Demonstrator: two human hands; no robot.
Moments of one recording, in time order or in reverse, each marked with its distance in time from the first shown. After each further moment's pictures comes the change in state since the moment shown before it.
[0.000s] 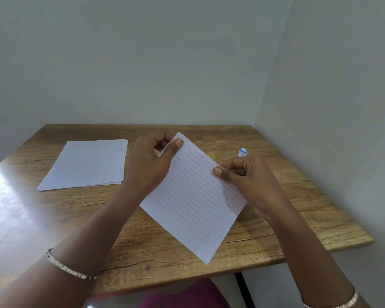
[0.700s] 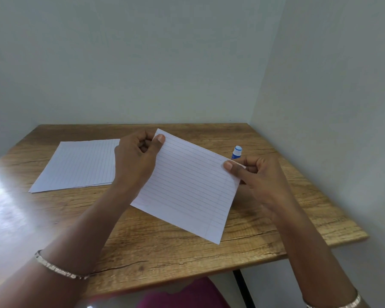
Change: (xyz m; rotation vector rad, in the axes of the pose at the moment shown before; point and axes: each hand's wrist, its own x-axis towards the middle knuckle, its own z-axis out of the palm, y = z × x) left_hand 0.001 -0.003 -0.002 -0.118 0.082 -0.256; right_hand -0.002 0.014 -0.016 0.119 0.157 0.043
